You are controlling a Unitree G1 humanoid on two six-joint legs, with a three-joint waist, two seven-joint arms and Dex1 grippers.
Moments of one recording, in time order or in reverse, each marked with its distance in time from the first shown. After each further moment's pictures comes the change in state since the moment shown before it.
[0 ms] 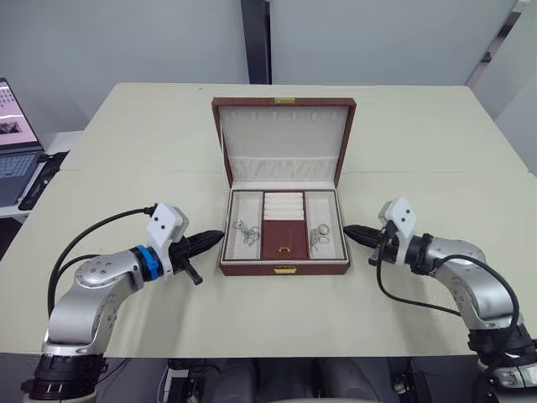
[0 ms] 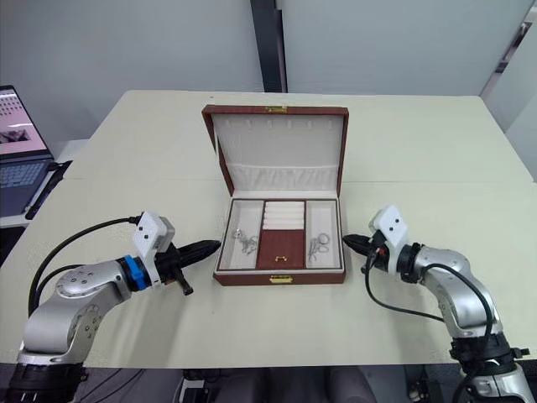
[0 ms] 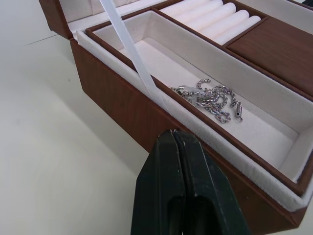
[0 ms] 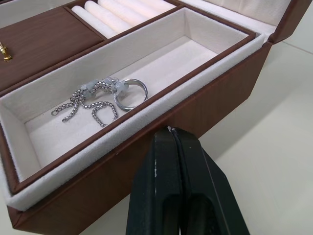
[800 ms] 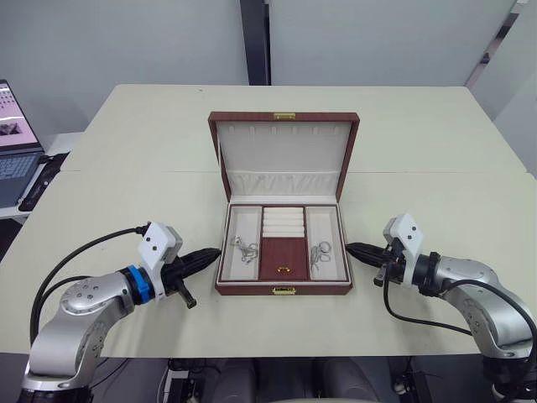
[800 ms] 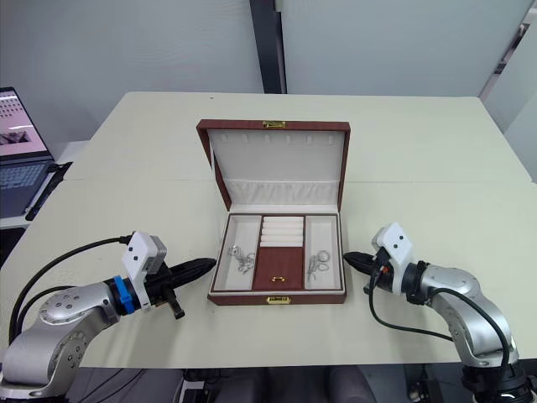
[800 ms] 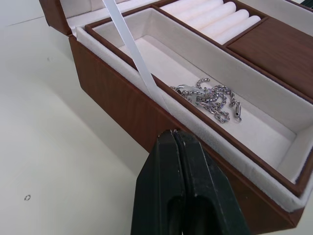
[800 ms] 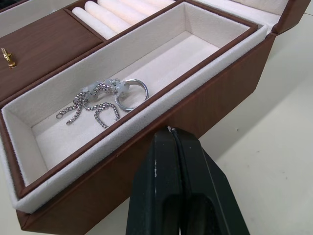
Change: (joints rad) left arm 0.144 0.006 0.039 -0.066 -0.032 -0.044 -0.027; right arm 0.115 -0.010 -0.037 -0.156 0.044 0.105 -0.017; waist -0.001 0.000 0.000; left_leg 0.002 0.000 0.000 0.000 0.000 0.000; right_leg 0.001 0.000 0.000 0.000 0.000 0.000
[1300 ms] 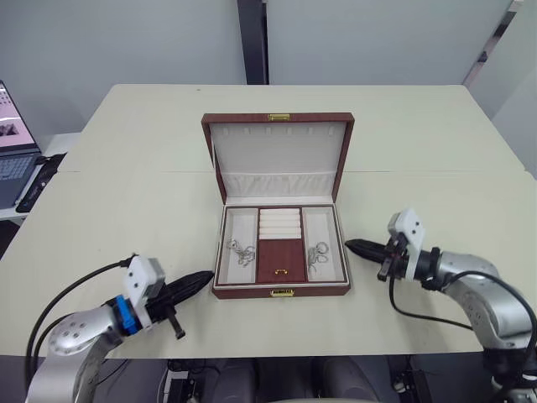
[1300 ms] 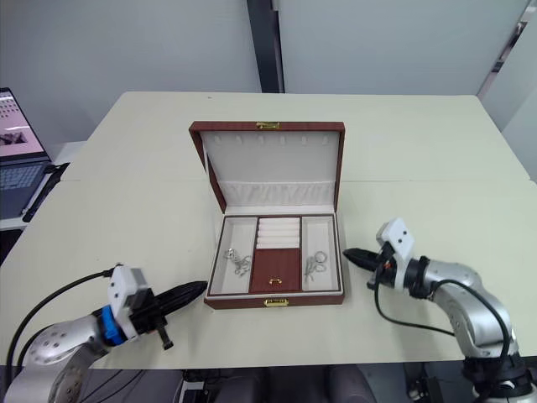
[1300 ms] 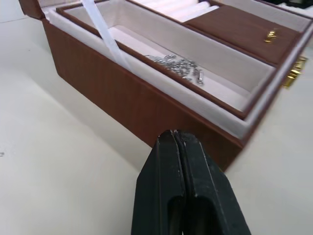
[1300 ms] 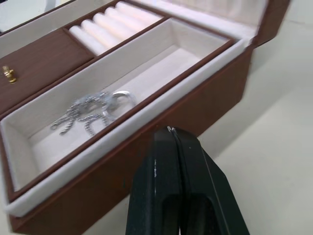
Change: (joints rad) left arm 0.269 -0.073 0.132 0.029 -0.052 -0.388 -0.153; right arm -0.140 -0.051 -0.060 0.200 0.057 -0.094 0.089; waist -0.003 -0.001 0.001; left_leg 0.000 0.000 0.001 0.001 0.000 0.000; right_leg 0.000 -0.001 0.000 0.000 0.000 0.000
